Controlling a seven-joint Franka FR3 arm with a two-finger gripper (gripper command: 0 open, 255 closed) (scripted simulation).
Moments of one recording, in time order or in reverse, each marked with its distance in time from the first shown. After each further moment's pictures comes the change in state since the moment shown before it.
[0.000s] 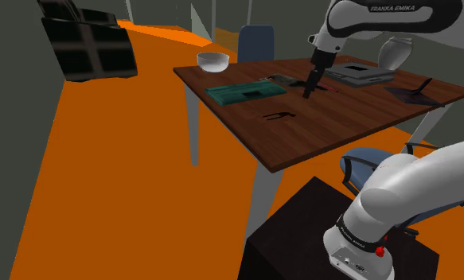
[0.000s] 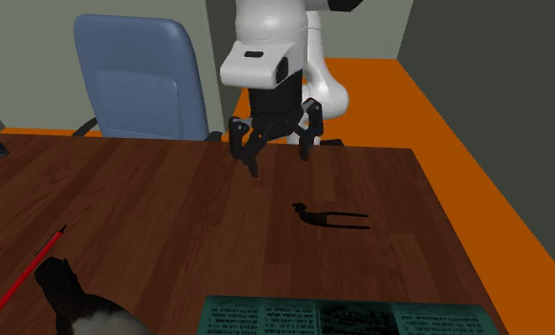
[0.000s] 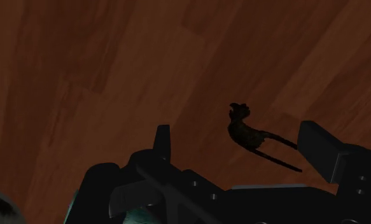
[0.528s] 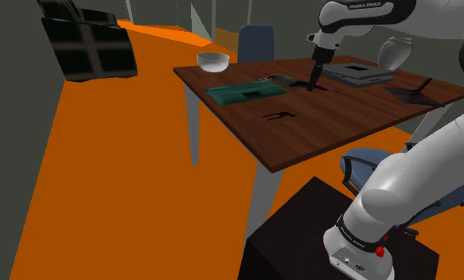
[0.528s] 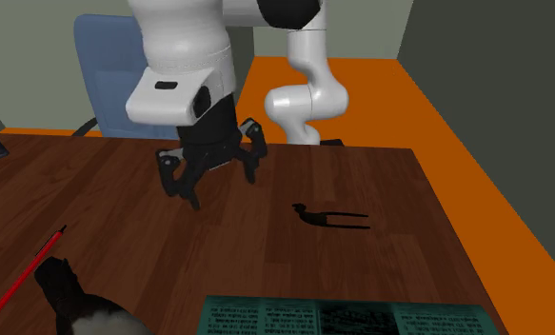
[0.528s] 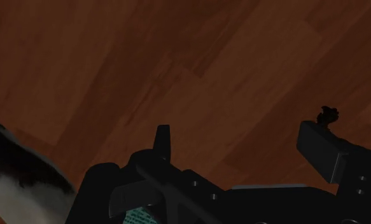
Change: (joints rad) arm 0.032 0.262 -0.190 0.230 0.021 0.011 -0.337
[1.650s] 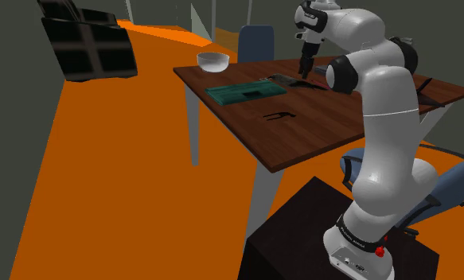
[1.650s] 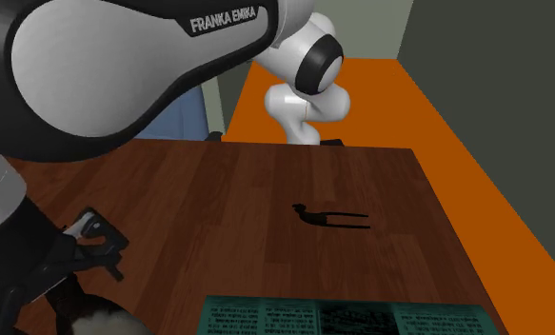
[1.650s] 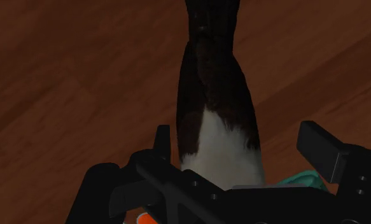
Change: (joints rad) arm -0.290 0.882 -0.118 0.984 0.427 -0.270 -0.663
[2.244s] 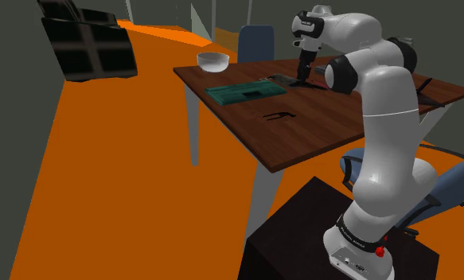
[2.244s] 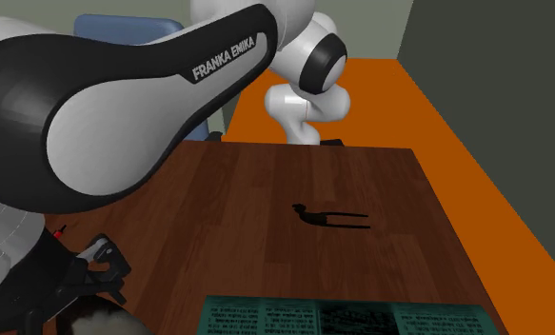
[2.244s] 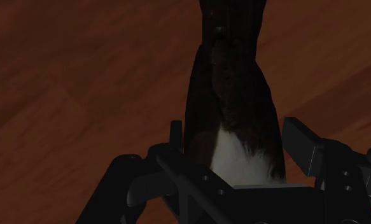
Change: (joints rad) arm 0.024 -0.005 0.001 -0.104 -0.004 0.094 -0.021
